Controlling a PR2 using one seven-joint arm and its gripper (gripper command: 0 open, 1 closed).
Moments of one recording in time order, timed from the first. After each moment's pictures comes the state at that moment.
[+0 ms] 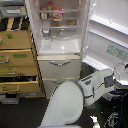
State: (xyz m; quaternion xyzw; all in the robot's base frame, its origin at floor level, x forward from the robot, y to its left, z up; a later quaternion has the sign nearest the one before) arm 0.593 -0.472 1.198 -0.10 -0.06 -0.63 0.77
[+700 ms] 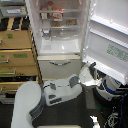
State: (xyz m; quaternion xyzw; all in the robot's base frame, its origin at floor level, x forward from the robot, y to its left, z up) arm 0.633 -0.245 1.137 -0.12 -0.12 -0.54 0.82
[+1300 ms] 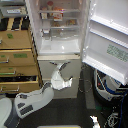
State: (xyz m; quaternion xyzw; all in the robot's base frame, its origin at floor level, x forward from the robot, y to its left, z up) arm 0.633 -0.027 1.128 -0.11 -0.16 -0.45 0.87
